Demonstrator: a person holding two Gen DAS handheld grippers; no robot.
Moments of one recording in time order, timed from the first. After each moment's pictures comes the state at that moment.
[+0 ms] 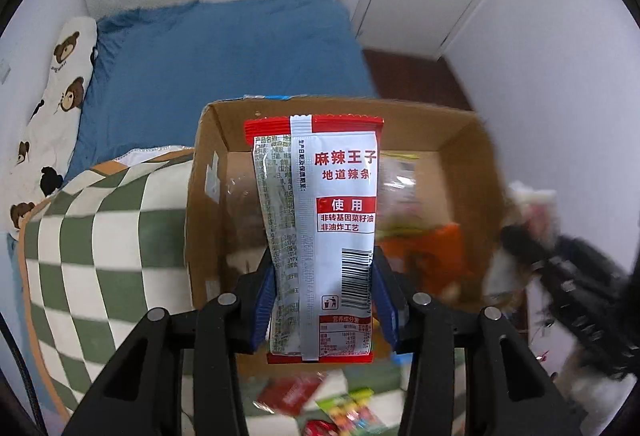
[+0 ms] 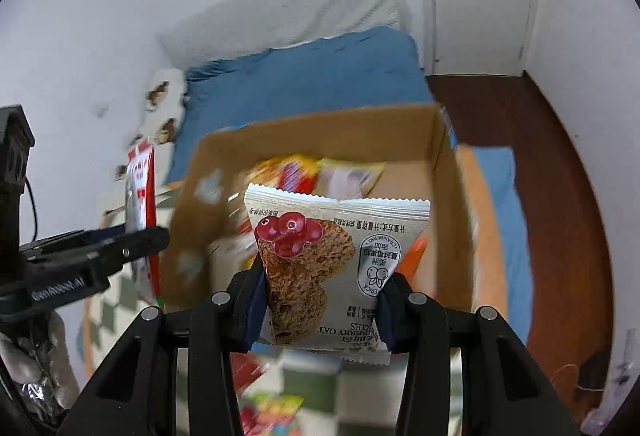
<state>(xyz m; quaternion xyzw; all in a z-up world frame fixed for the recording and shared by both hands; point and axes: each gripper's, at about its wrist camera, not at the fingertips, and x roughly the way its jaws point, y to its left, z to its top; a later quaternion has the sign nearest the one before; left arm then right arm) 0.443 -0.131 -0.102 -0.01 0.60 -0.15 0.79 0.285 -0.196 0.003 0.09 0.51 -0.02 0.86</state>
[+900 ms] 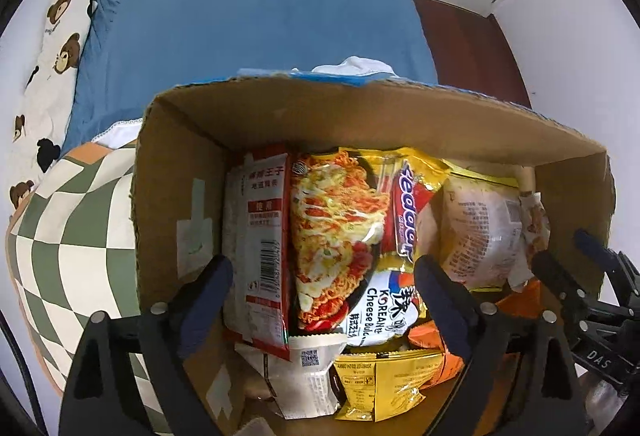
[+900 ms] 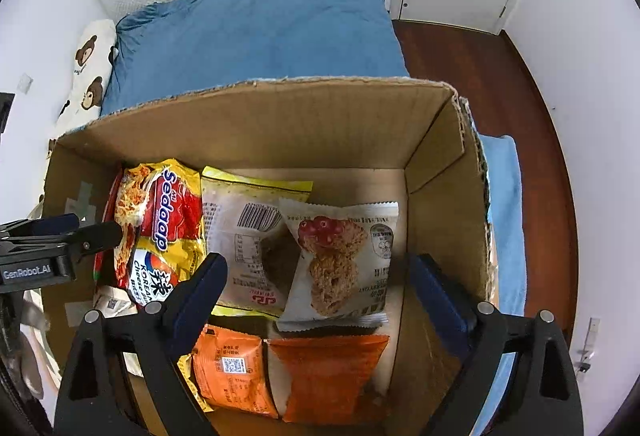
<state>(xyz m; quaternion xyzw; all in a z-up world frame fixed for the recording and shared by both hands) 0.529 -0.147 -0.204 0.00 0.68 -0.09 0.73 0.410 -0.249 -0.112 0.06 0.61 -0.08 0.78</state>
